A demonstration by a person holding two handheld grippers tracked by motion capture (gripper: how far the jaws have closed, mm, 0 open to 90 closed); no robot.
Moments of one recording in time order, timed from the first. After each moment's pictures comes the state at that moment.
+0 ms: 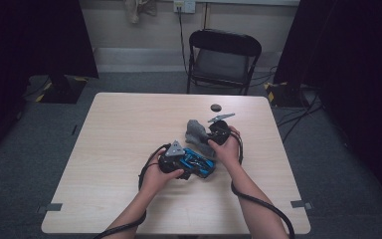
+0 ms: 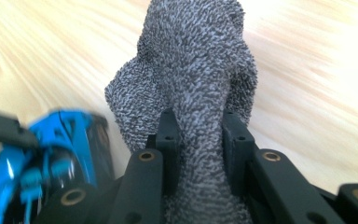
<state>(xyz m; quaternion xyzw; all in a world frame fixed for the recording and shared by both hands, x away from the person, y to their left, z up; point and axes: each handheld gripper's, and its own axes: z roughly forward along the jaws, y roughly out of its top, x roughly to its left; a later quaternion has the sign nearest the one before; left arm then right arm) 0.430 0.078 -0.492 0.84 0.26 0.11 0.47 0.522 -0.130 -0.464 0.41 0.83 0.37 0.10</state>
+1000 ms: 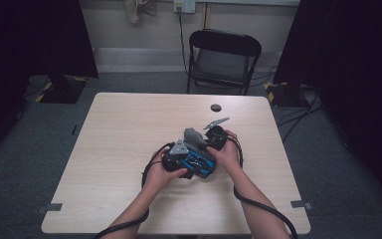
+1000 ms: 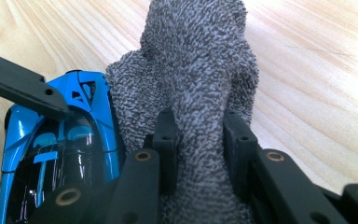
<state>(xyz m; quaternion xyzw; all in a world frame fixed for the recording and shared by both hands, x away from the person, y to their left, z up) 0.435 0.067 -0.489 0.84 0.25 0.10 0.47 0.511 -0.126 -0.474 0.35 0.87 0.34 0.09</state>
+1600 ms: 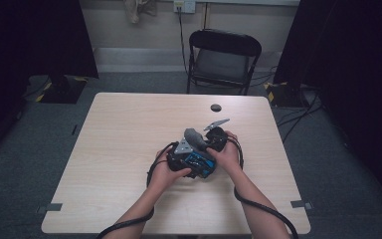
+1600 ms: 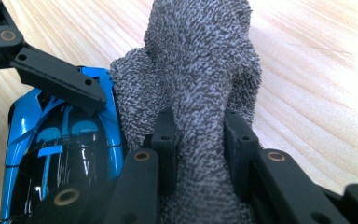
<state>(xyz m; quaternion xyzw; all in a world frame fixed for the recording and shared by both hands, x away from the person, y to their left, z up) 0.442 0.055 -0.495 0.84 0.26 0.11 0.47 0.508 -0.126 -0.475 0.35 0.87 0.34 0.09</state>
